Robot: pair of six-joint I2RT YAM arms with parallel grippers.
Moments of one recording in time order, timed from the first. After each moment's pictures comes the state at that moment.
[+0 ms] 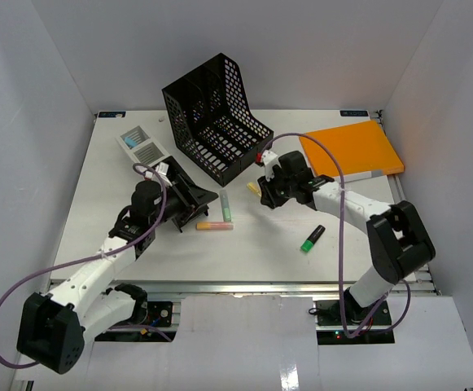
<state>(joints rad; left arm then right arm) -0.42 0.99 0.59 0.05 0.32 -1.11 0.57 1.58 1.00 -0.19 -0.30 -0.14</state>
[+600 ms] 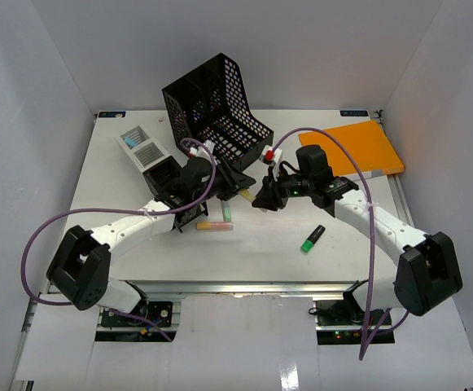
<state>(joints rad) -0.66 1.42 0.91 0.17 0.14 -1.10 0.55 1.36 0.99 -0.22 -0.73 -0.18</state>
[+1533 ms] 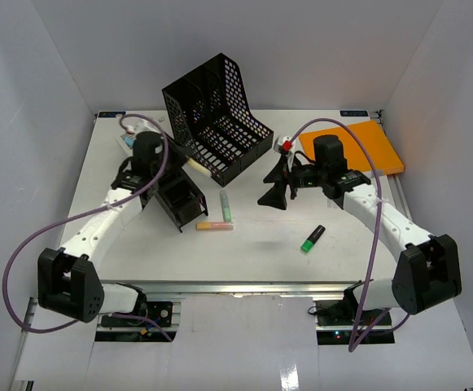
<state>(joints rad) -0.28 1.31 1.06 -0.13 -0.03 -0.84 0.41 1.35 1.02 -0.20 -0.97 -0.25</state>
